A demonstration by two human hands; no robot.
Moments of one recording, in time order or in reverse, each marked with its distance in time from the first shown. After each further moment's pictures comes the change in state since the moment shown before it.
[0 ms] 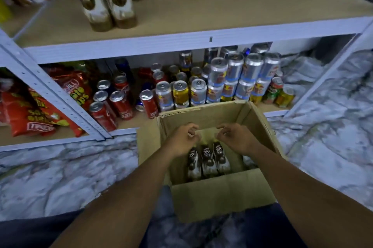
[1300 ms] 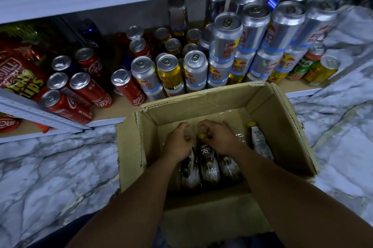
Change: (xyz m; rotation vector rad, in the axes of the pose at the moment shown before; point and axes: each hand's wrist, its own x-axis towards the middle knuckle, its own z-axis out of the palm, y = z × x) left_hand 0.085 -0.096 0.084 -0.072 0.104 -0.298; right_hand 0.116 0.073 0.111 -0.019 -0.165 -0.073
